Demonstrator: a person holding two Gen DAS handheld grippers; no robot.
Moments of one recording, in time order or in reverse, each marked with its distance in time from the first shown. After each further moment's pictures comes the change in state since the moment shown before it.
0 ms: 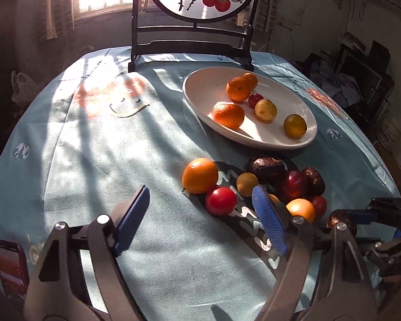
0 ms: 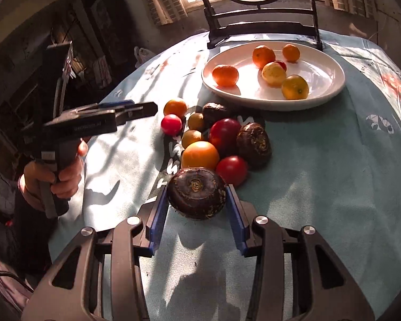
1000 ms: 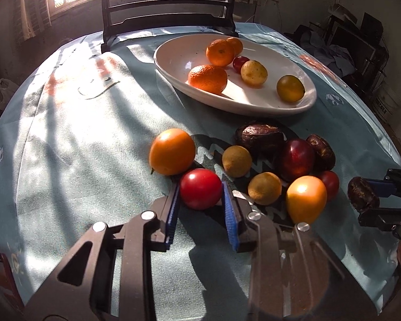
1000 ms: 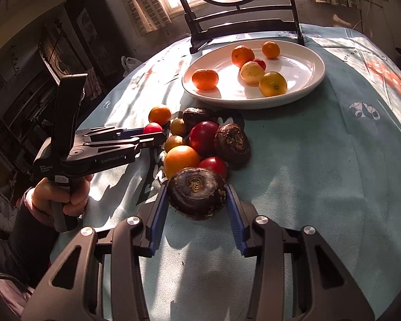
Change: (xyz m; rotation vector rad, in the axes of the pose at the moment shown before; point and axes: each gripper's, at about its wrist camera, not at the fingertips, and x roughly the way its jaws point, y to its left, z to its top) left arm 0.037 -0.013 -0.009 0.052 0.098 -0.034; right arm -0.003 -0.008 -0.002 0.054 -0.013 -0.030
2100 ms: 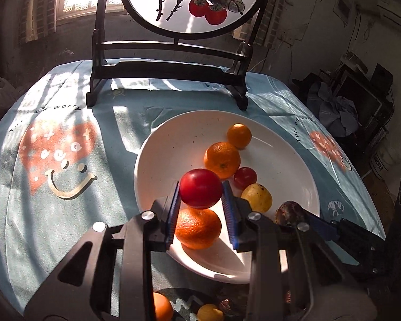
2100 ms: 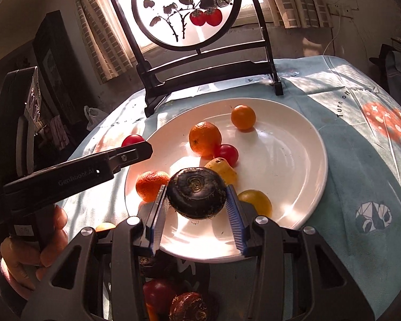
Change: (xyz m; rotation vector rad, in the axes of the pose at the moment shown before) left arm 0.037 0.003 0.133 -0.135 -0.145 -0.037; right arm 0.059 -0.037 0.114 0.108 -0.218 -0.155
